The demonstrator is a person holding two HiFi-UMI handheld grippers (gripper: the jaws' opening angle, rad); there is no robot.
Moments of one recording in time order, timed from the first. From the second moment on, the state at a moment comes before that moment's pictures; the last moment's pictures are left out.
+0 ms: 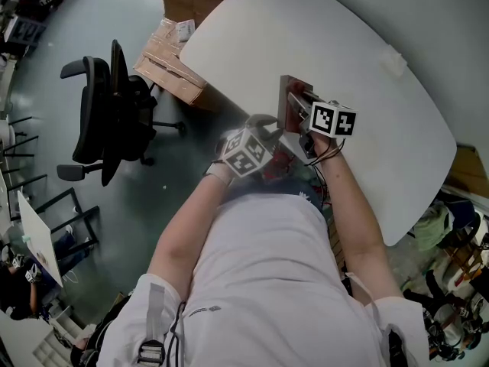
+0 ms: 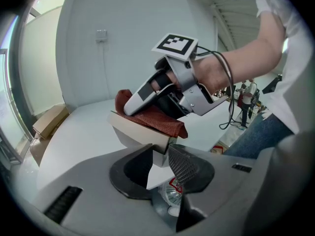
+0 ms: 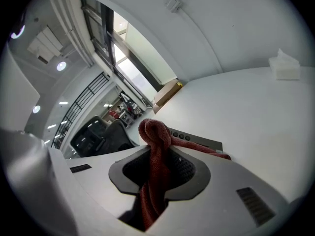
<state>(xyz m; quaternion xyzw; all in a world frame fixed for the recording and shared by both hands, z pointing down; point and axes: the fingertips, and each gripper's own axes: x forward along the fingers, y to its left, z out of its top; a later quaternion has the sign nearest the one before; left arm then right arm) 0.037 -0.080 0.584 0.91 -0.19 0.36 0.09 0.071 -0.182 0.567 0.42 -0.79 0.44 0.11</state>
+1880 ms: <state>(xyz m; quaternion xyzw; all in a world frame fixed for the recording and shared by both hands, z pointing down) 0.028 -0.061 0.585 0.91 -0.19 0.34 0.11 0.143 -0.136 0.644 0.49 -0.69 0.53 0.10</state>
